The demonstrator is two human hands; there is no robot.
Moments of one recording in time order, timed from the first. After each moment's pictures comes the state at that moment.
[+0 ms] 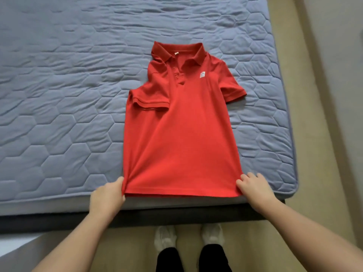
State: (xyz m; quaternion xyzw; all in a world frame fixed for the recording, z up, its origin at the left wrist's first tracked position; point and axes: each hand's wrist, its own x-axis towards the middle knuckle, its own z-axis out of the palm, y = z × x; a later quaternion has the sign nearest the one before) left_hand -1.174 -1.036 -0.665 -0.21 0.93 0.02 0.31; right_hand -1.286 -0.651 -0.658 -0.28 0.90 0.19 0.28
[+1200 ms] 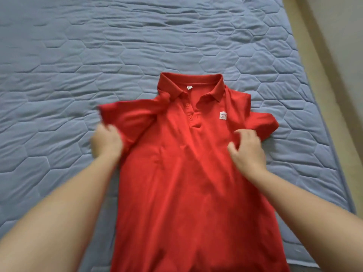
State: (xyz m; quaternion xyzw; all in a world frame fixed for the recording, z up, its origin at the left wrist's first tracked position) left_hand -1.450 -1.120 -0.746 -0.45 0.85 0.26 -0.04; right_hand -1.491 -0.784 -0.735 0.00 0.98 -0.20 0.06
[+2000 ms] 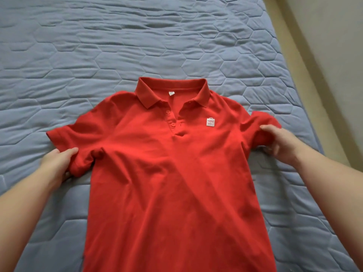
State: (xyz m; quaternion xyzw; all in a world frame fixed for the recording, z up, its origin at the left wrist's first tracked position) left_hand -1.438 -1.176 -0.787 -0.54 0.63 0.56 0.01; right_hand -1.579 -0.677 -0.727 0.30 0.68 -0.63 0.22
